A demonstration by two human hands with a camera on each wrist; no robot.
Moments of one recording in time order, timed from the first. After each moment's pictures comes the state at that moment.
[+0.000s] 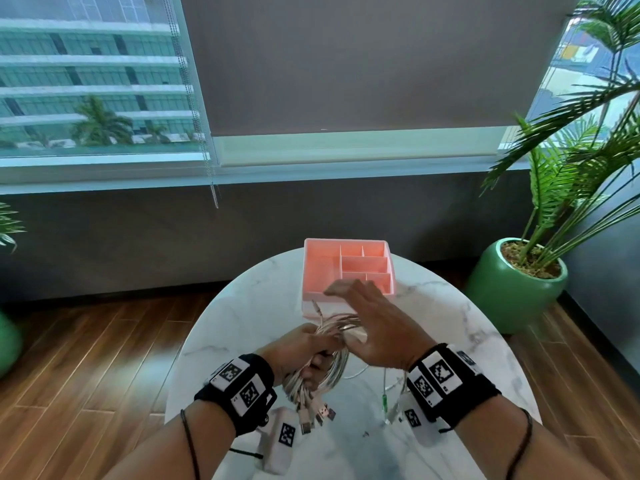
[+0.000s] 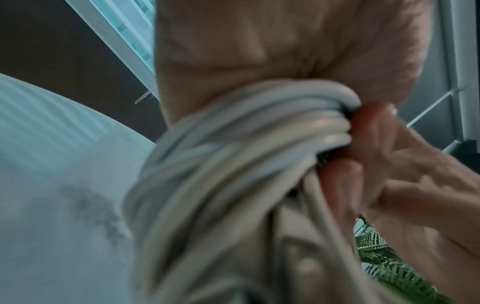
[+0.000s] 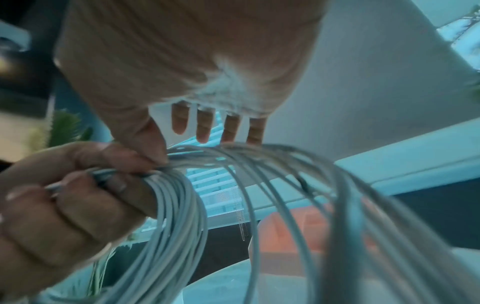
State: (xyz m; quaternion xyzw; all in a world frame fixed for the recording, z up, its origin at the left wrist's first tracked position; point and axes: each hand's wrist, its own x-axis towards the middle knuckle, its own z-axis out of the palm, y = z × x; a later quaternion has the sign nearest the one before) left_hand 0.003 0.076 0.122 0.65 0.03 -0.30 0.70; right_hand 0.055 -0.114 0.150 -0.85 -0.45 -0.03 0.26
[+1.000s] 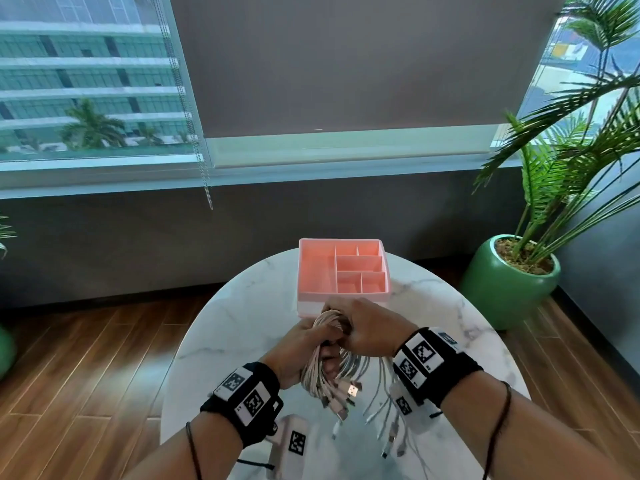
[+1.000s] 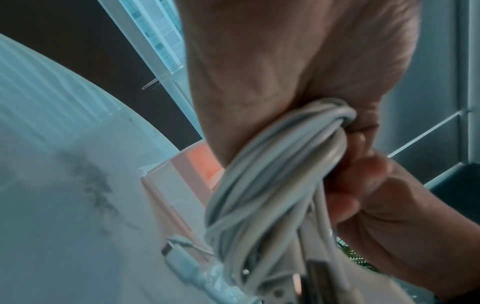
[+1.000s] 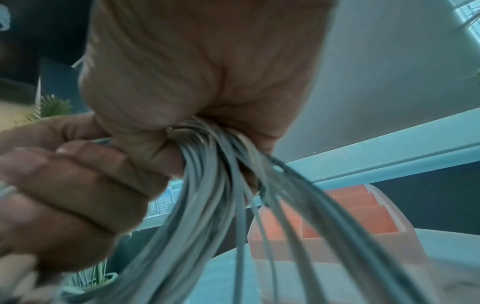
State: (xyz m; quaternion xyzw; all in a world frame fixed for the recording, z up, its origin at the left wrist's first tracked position) left_hand -0.001 0.061 0.124 0.56 0.03 -0.23 0.79; right_hand 0.062 -0.101 0.154 -0.85 -0.38 0.17 0.31
